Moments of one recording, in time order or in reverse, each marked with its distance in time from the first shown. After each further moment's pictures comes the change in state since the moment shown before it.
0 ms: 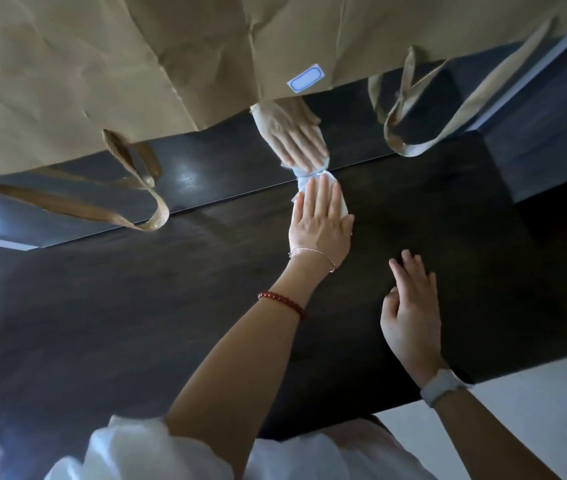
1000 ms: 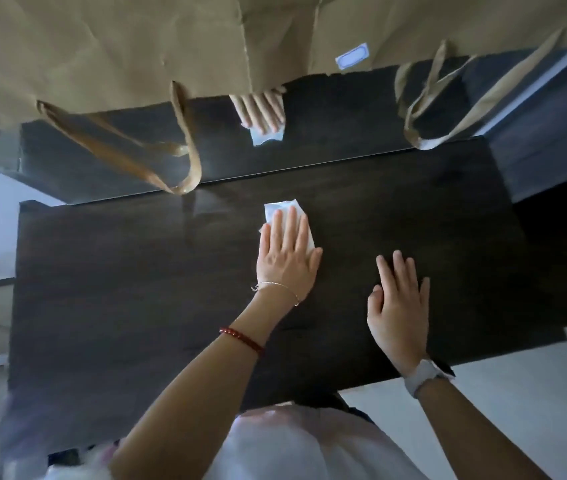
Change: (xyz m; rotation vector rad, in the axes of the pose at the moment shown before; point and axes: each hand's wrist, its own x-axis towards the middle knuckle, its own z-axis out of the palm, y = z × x) left_hand -0.100 -0.050 0.016 -0.003 0.021 -0.124; right_hand -0.030 -0.018 0.004 -0.149 -0.120 -0.049
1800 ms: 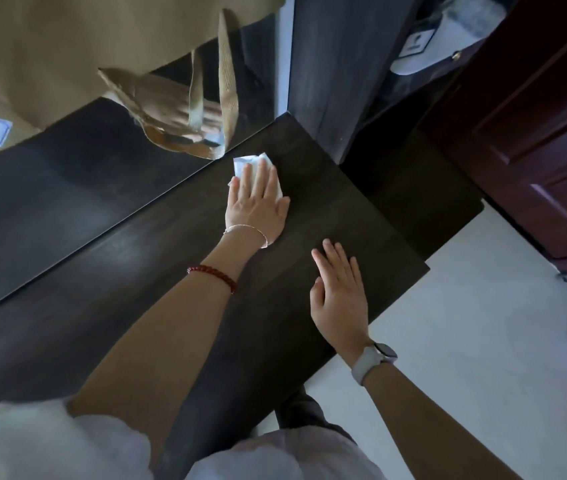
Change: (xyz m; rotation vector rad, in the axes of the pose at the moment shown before) left_hand 0.128 0.188 -0.003 0.142 -0.122 0.418; right_hand 0.003 0.099 -0.016 0.186 0.171 0.238
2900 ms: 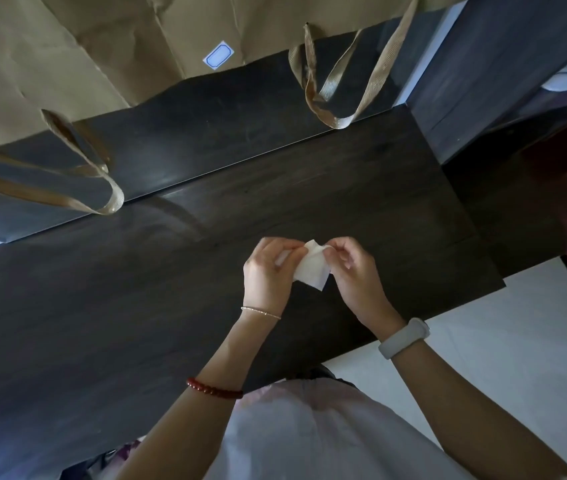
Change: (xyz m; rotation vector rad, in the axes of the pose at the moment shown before) left_hand -0.196 -0.039 -0.004 -1.064 0.529 -0.440; right_hand -0.002 -0.103 -0.028 0.789 -0.463 0.134
